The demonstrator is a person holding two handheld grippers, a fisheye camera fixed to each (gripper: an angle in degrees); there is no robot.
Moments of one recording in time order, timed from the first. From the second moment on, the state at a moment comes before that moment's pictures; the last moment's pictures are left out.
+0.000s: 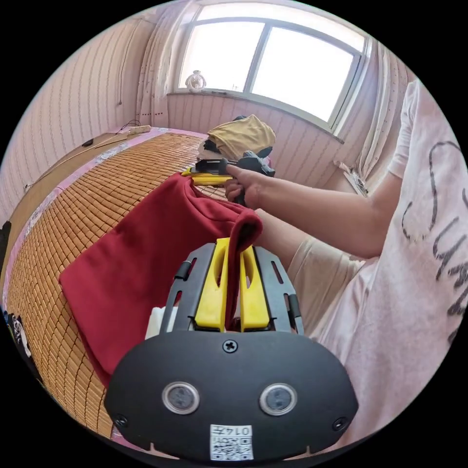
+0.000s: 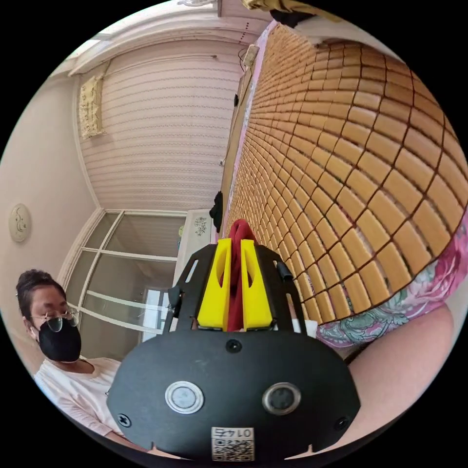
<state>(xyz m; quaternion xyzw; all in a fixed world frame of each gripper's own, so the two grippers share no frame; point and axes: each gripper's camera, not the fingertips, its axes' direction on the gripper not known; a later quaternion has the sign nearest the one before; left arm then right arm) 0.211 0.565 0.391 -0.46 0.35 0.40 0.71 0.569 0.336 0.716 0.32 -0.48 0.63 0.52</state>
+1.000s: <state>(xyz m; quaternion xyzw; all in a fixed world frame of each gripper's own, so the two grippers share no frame) 0.075 0.460 0.415 -0.44 0.07 0.23 0.86 0.475 0.006 0.579 0.20 -0.28 0.34 0.88</state>
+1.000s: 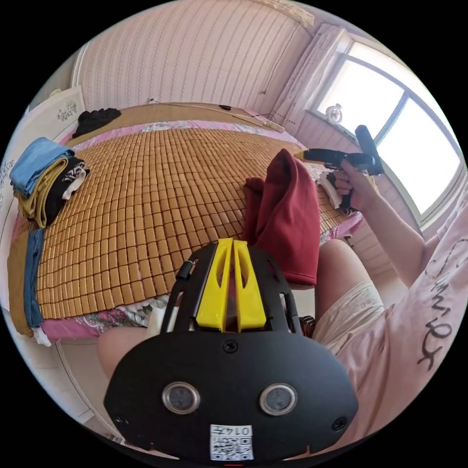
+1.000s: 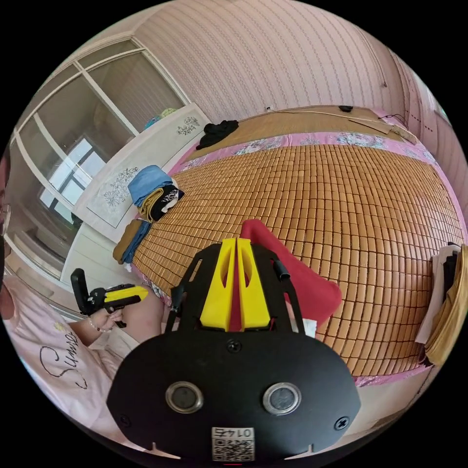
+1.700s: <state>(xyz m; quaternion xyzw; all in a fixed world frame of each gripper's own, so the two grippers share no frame) 0.167 0.532 0.519 -0.52 0.16 0.31 0.78 0.431 -0.082 0.604 0.11 -0.21 0.30 0.92</state>
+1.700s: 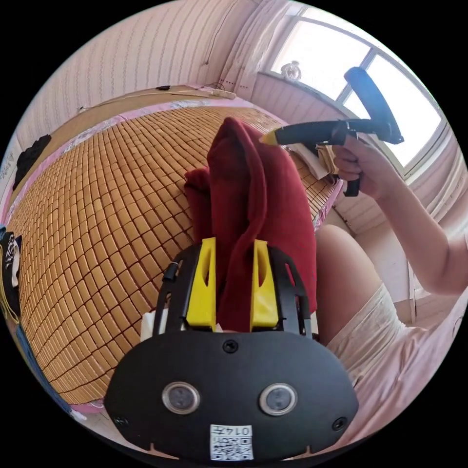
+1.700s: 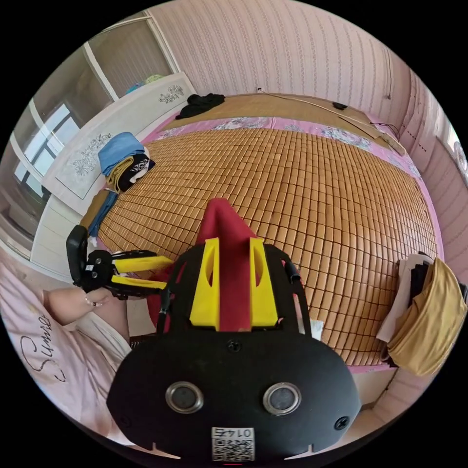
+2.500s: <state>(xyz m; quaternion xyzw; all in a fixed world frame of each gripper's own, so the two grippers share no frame) 0.186 0.484 0.489 -0.46 0.19 0.30 0.81 0.409 -0.158 0.585 0.11 -0.17 0.22 0.95</state>
